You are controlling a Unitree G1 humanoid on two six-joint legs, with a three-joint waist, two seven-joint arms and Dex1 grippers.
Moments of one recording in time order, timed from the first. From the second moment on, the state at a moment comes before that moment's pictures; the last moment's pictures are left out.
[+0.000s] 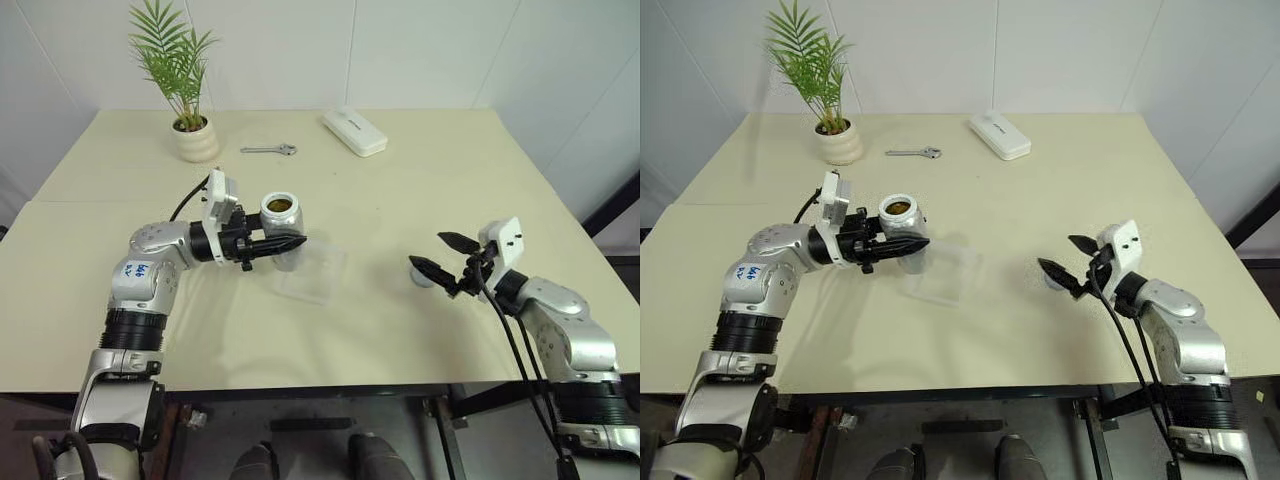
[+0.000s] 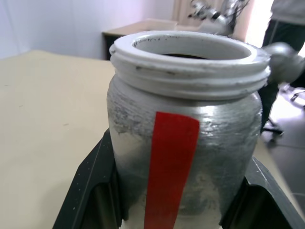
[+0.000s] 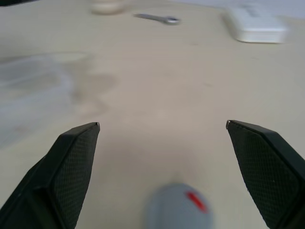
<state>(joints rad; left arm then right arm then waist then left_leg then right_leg) -0.85 0.53 0.05 0.40 -0.42 0.29 -1.19 -0.43 -0.65 -0.11 -0.15 0.51 0.45 0.84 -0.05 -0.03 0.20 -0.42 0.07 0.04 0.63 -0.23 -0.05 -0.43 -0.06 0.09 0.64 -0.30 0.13</state>
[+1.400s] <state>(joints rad) -1.12 0.74 -0.72 0.53 1.50 -0.42 0.69 -0.34 -0.54 -0.06 -0.39 0.56 0.61 0.67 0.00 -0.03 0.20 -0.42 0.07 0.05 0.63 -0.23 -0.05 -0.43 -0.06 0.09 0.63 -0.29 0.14</state>
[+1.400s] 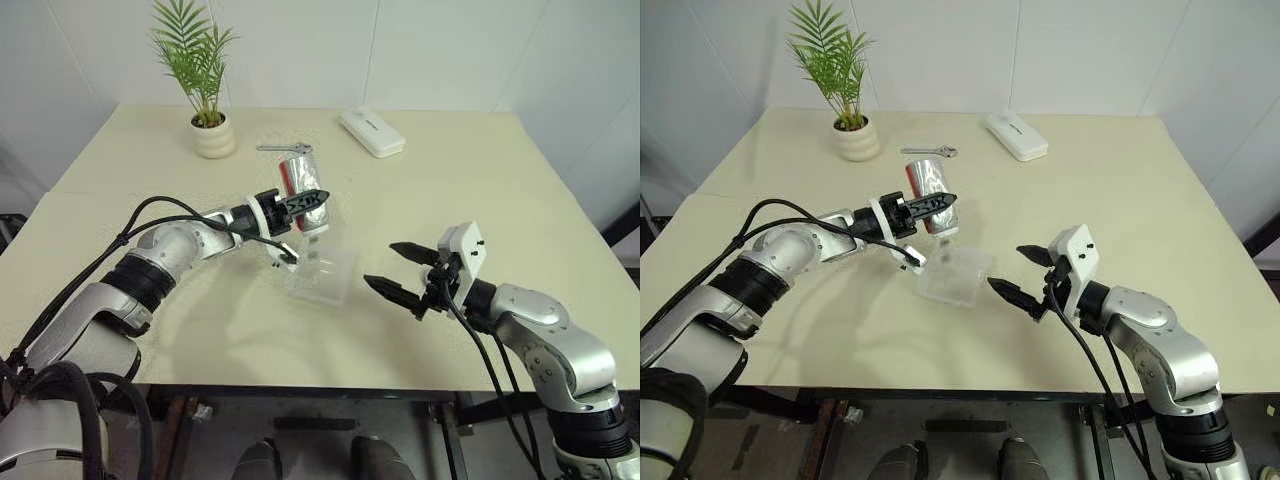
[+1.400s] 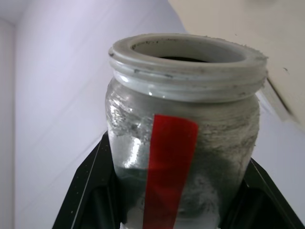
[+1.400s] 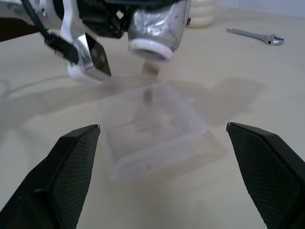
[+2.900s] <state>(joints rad) -0.90 0.61 0.38 1.11 -0.16 -0.10 -0.24 -0.38 -0.58 -0.01 -0.30 0.48 0.43 0.86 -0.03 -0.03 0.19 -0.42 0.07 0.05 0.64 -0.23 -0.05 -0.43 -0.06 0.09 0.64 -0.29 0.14</state>
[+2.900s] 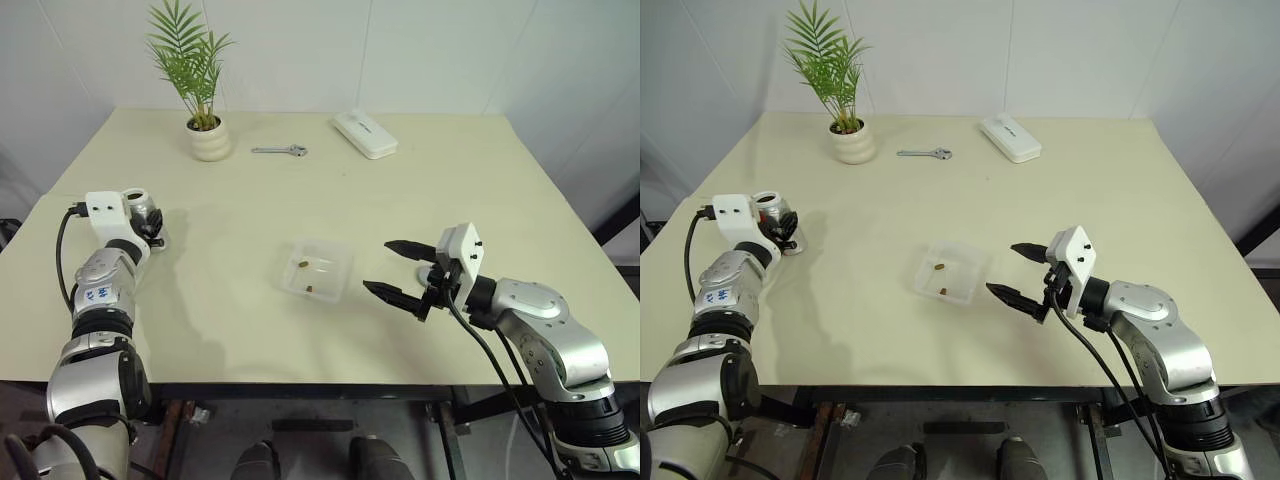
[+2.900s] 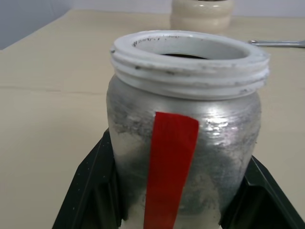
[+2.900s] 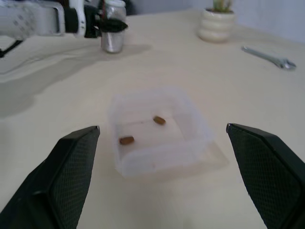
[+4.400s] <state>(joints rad) -0.23 0.89 0.18 -0.05 -0.38 -0.07 -1.02 -0.35 -0.79 -0.13 -0.28 0.55 0.34 1.06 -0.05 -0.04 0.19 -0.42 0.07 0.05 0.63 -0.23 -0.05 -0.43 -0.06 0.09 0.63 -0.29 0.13</state>
